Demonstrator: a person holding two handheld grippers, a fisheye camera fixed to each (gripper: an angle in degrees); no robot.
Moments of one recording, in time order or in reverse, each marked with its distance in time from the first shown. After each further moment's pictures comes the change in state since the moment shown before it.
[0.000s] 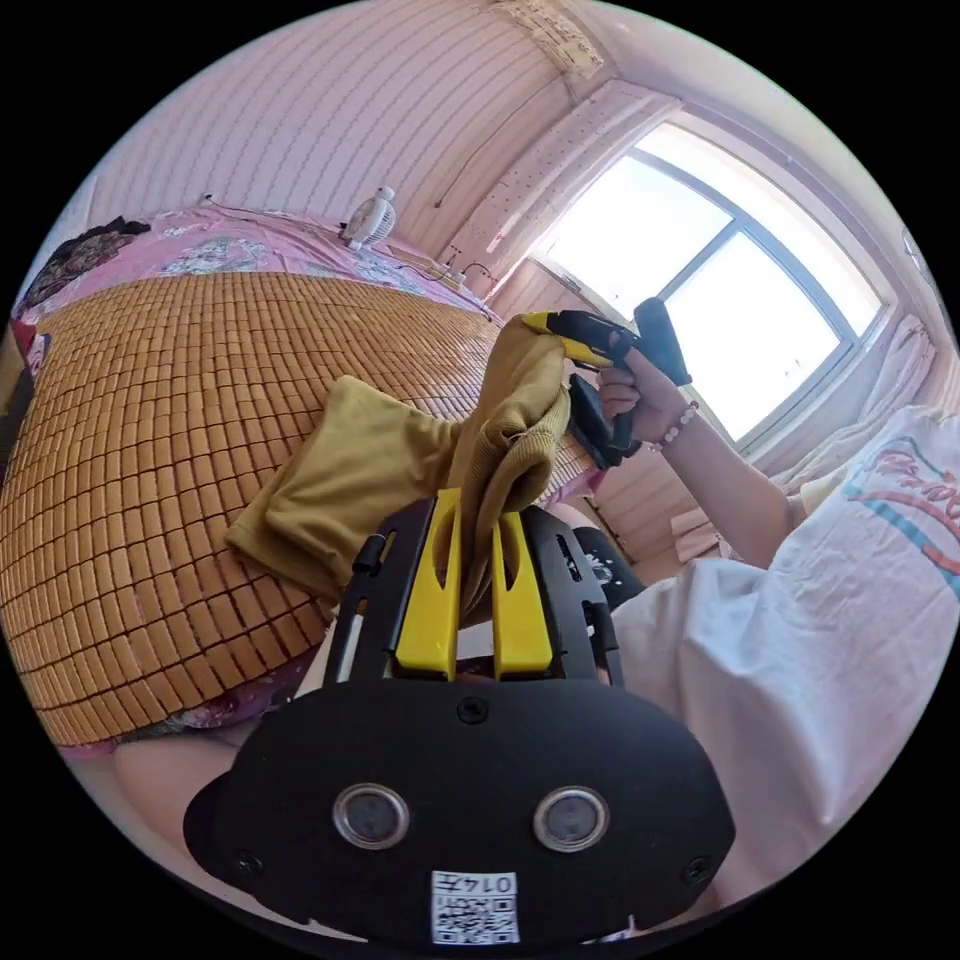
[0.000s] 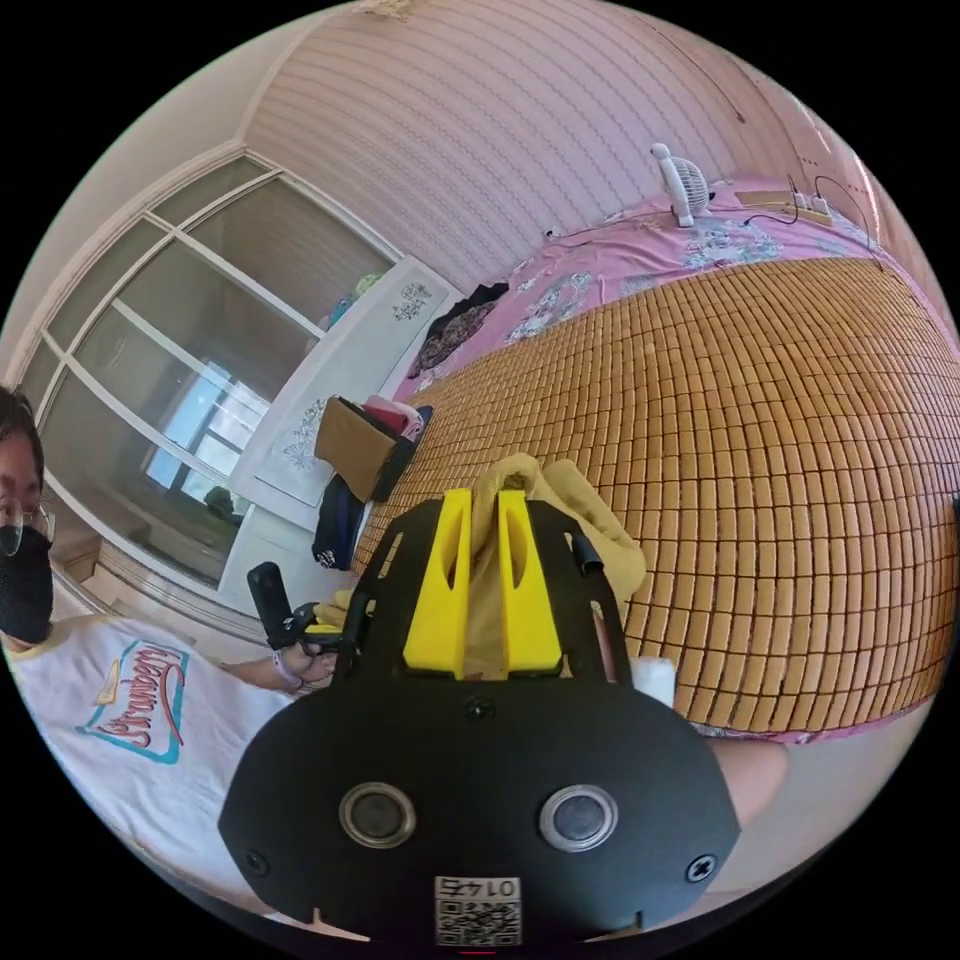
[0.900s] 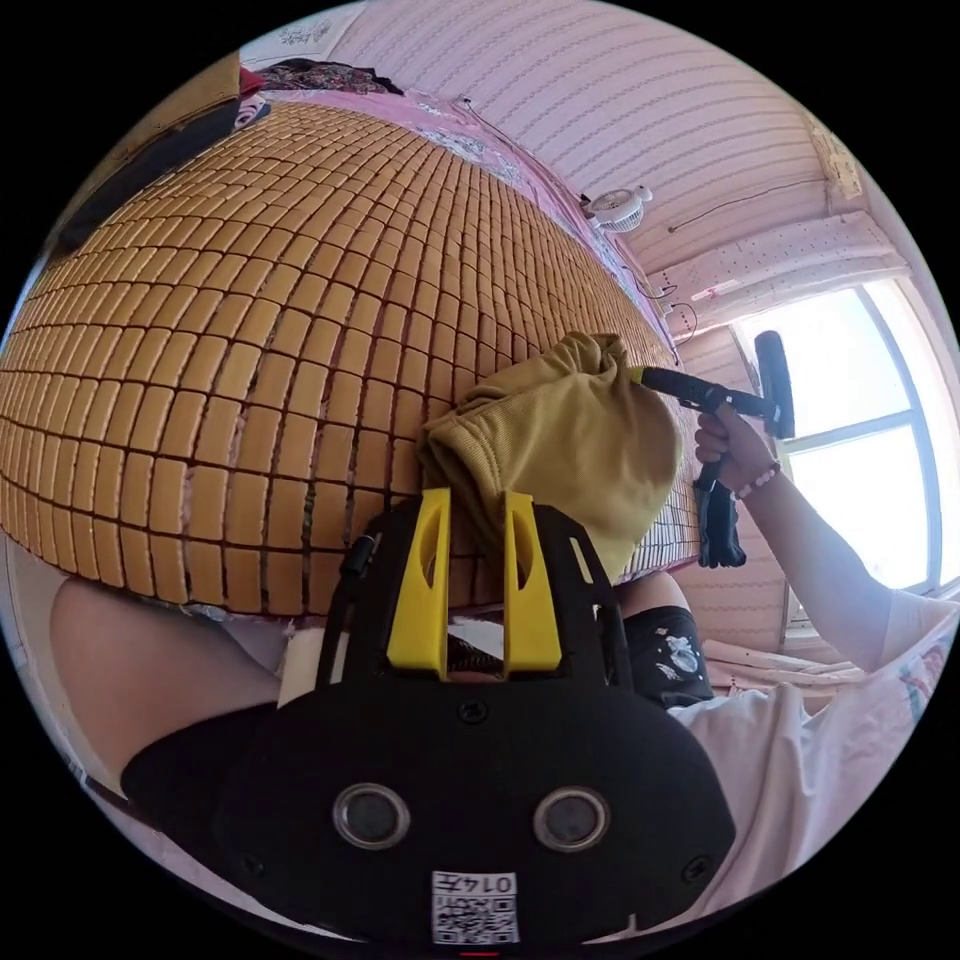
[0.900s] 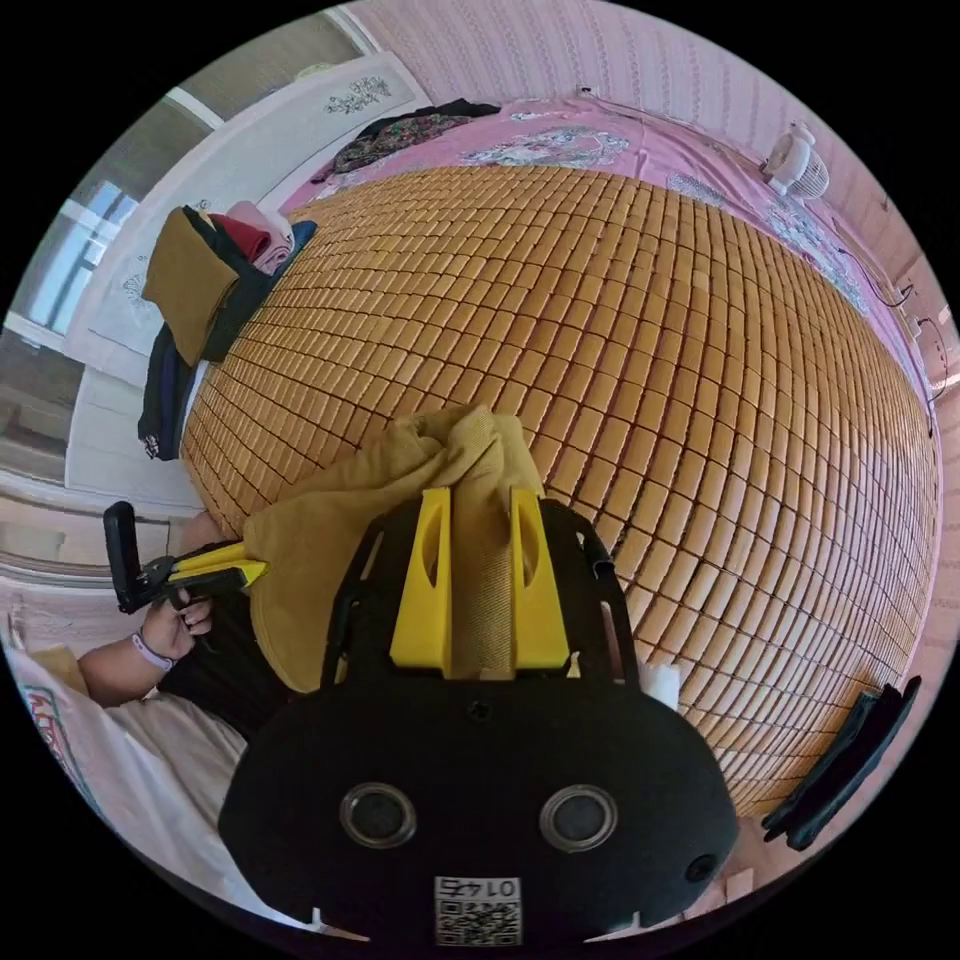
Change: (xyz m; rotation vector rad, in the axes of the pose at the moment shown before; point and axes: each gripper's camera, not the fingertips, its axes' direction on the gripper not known) left arm -0.096 0.002 0.025 -0.065 -0.170 -0.501; right arm -0.016 -0.073 0.183 -0.374 0.388 -0.235
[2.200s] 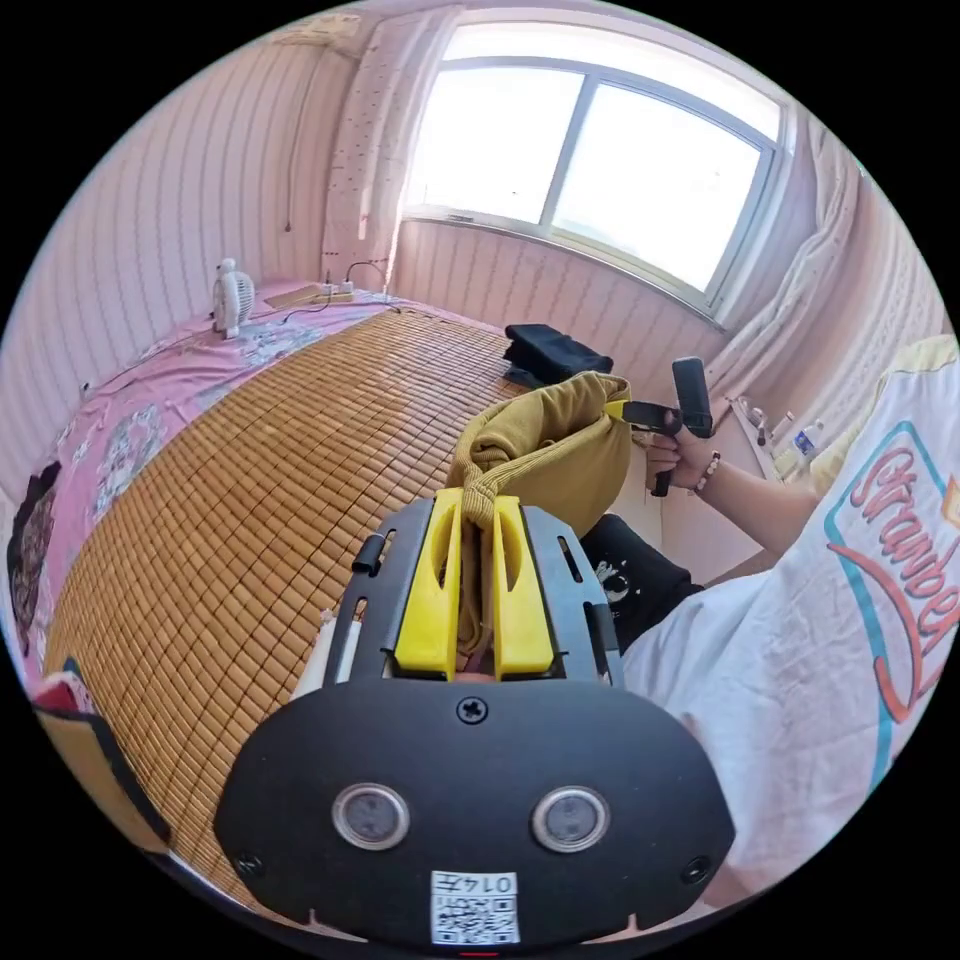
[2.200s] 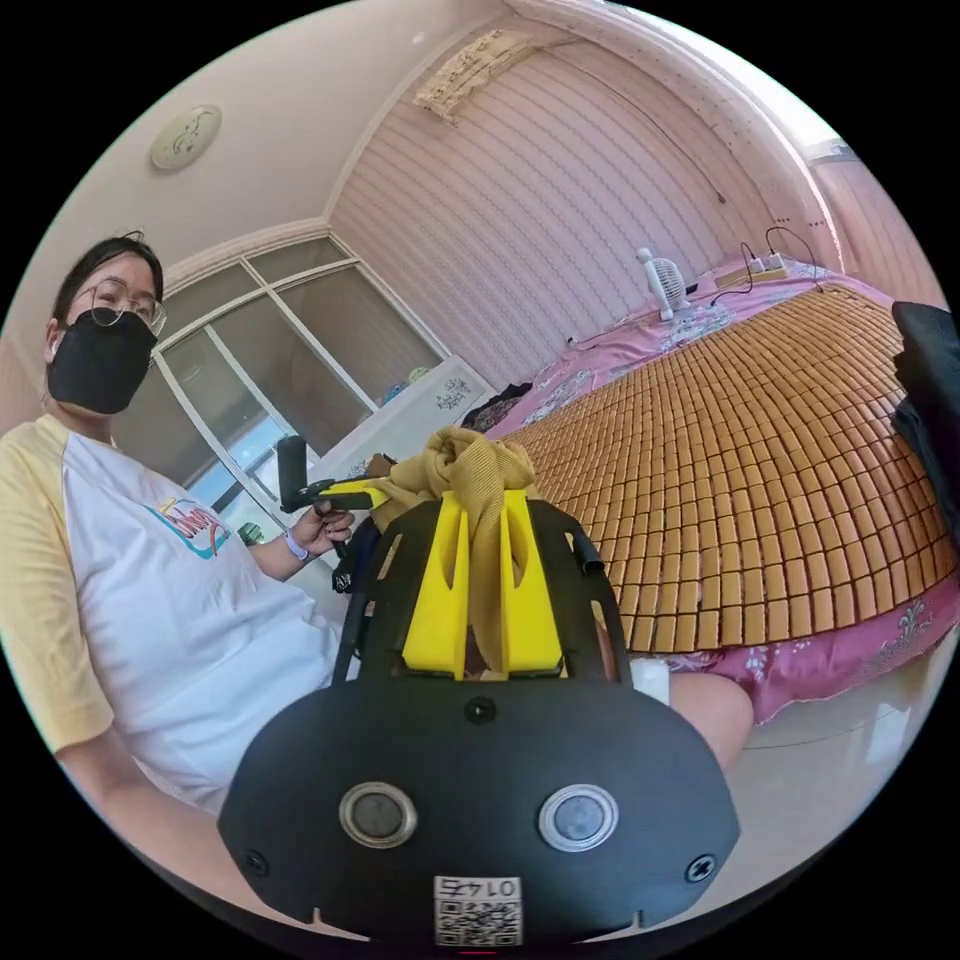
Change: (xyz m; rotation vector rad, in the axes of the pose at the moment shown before) left arm 0.332 0.055 -0.015 -0.062 0.121 1.111; right arm 0.126 0.477 -0.157 0.859 -0.353 0.235
